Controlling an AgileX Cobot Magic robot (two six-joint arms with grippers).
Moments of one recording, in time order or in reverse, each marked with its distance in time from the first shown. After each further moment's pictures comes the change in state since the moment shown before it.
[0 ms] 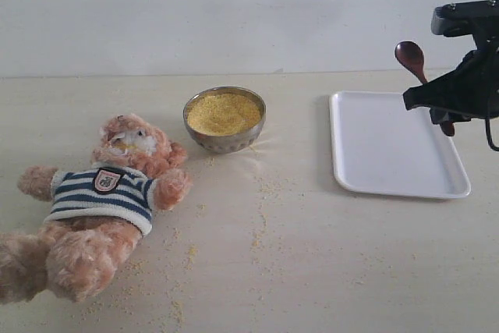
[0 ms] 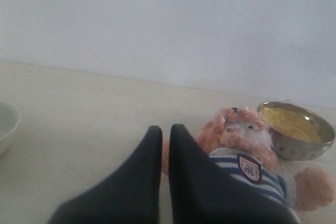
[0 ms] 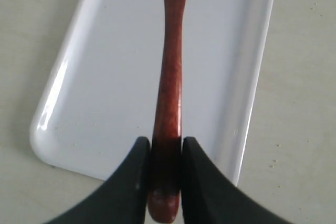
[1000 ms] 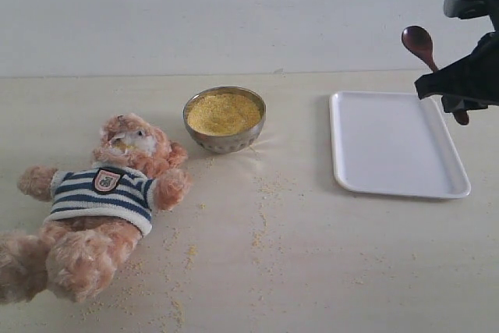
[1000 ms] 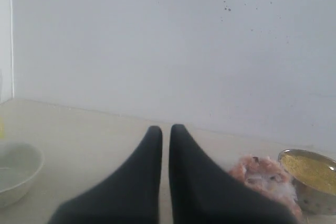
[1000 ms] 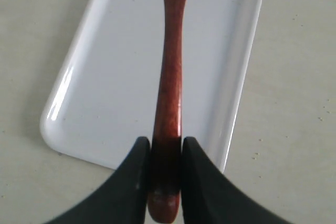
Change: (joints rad) left arm 0.000 0.057 0.000 0.002 -0.200 0.002; right arm 0.000 -0.088 -0.004 -0.030 0.075 0.000
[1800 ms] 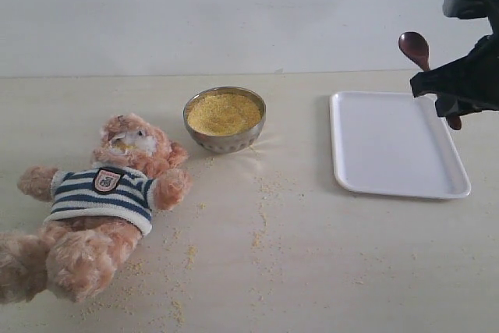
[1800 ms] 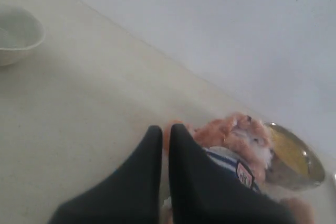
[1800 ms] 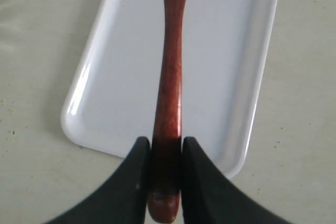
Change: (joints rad) left arm 0.124 0.000 -0.002 -0.028 0.278 -0.332; right arm 0.000 0.000 0.000 0.071 0.029 -0.002
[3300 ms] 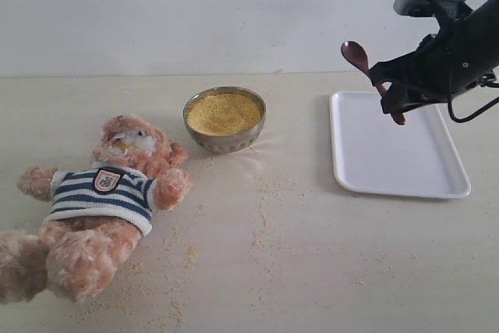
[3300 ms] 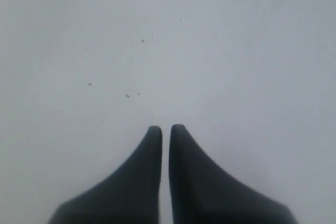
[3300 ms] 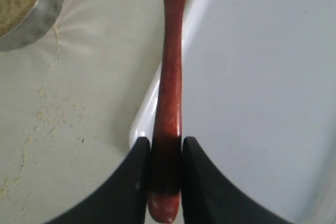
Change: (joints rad) left arm 0.140 0.374 -0.729 -0.864 0.102 0.970; right arm 0.000 0.214 -0.205 0.350 0.143 -0.329
